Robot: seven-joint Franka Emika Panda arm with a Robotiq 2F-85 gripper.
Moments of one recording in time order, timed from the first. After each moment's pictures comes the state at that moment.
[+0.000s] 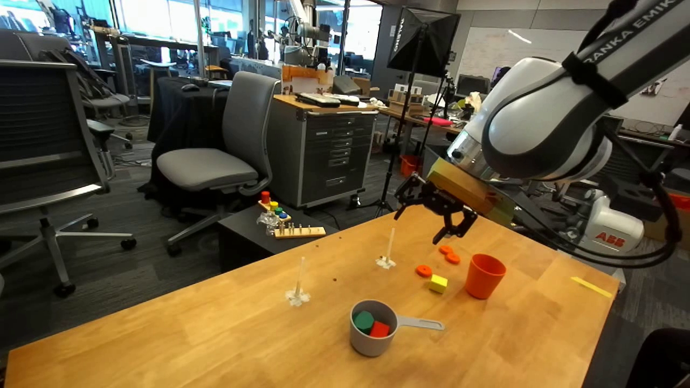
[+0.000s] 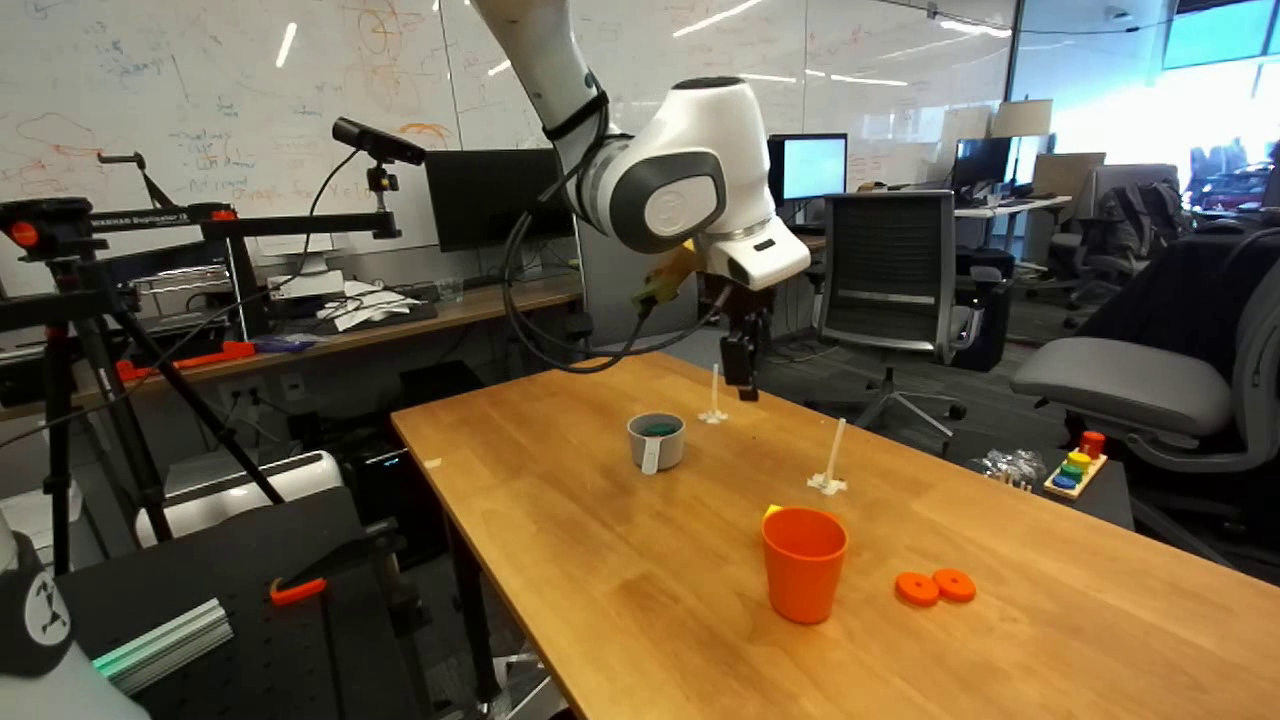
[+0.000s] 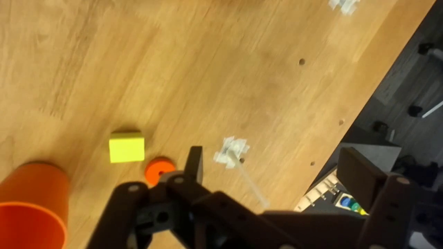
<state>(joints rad) 0.20 0.51 -0.03 -2.09 0.36 2.94 0.83</state>
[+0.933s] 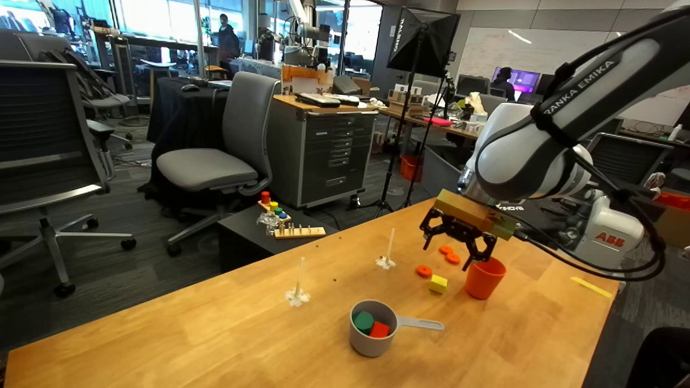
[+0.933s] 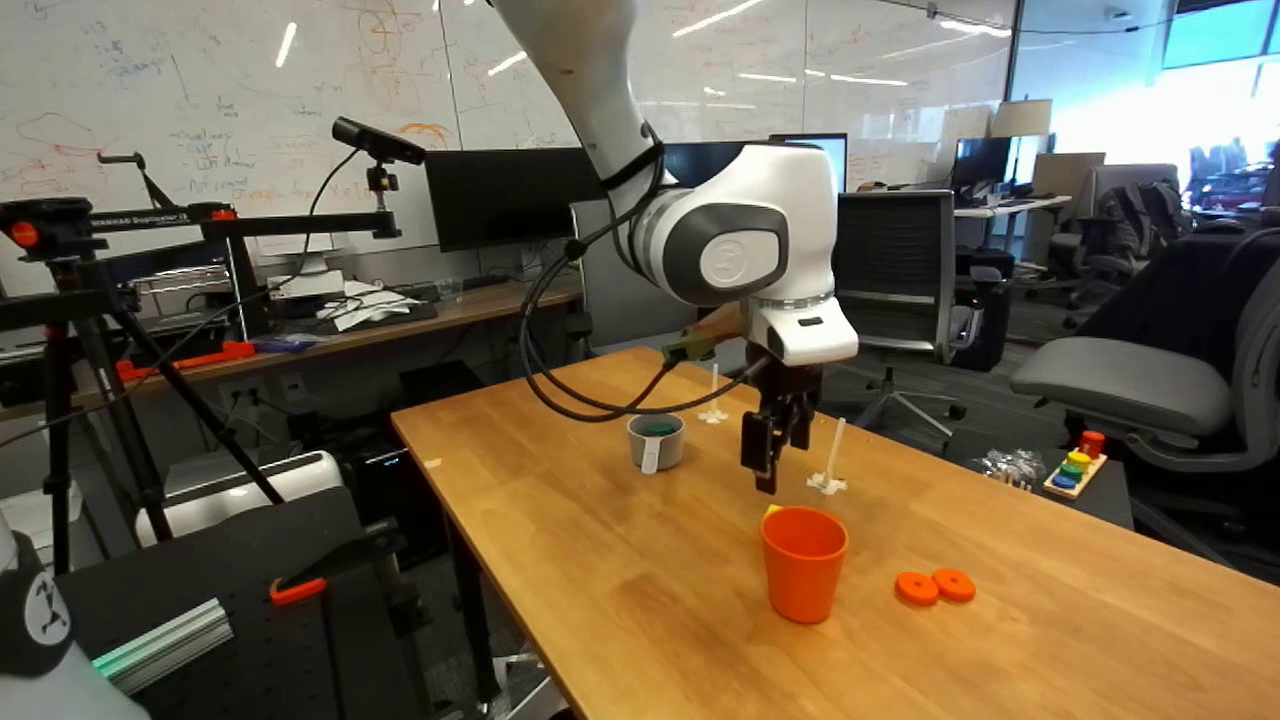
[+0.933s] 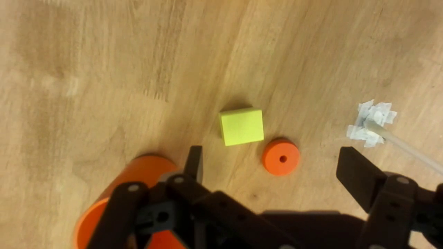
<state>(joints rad) 0.20 0.64 -0.16 -2.02 0.34 2.74 0.98</state>
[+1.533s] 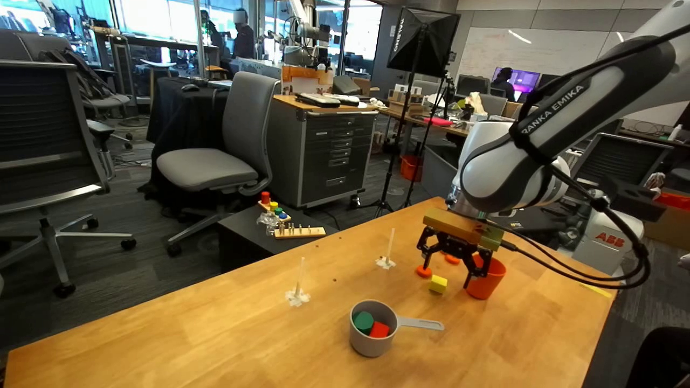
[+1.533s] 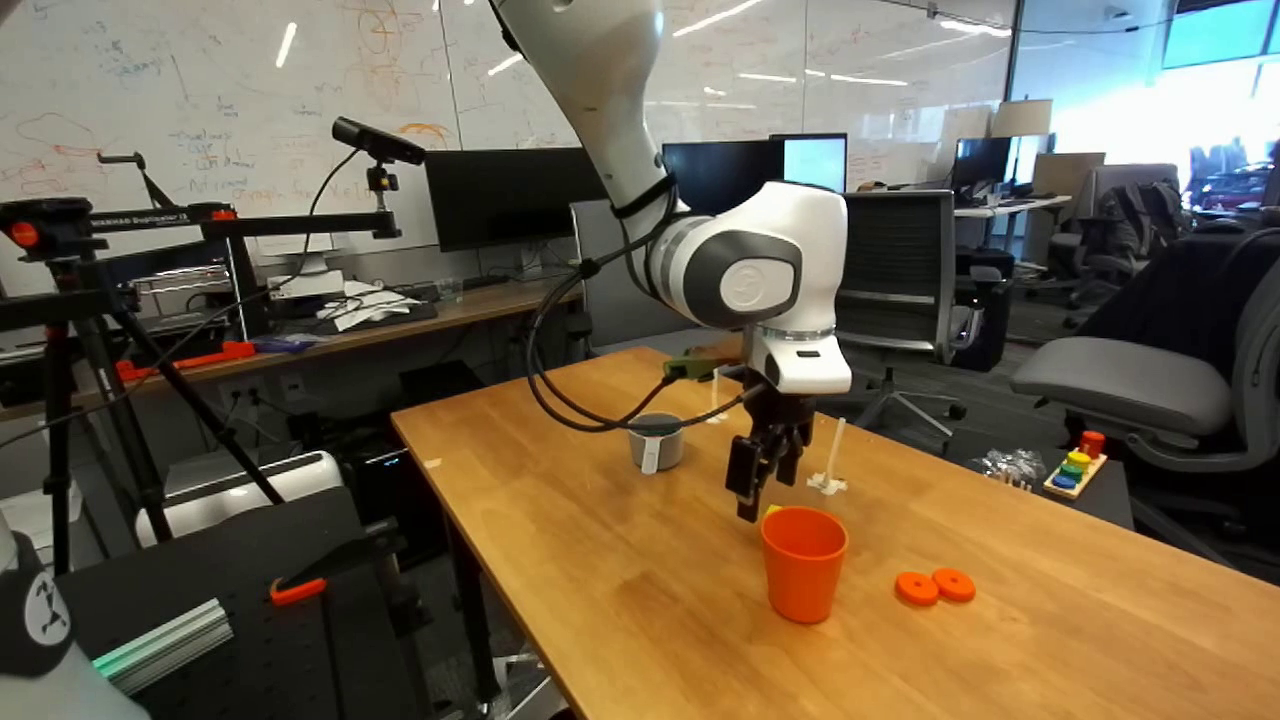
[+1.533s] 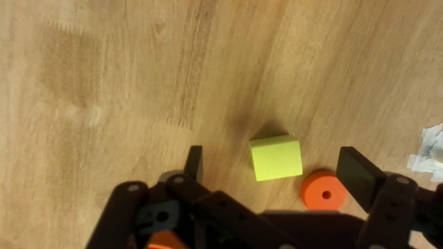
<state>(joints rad) 0.19 0.74 -0.16 -1.93 0.30 2.60 1.07</state>
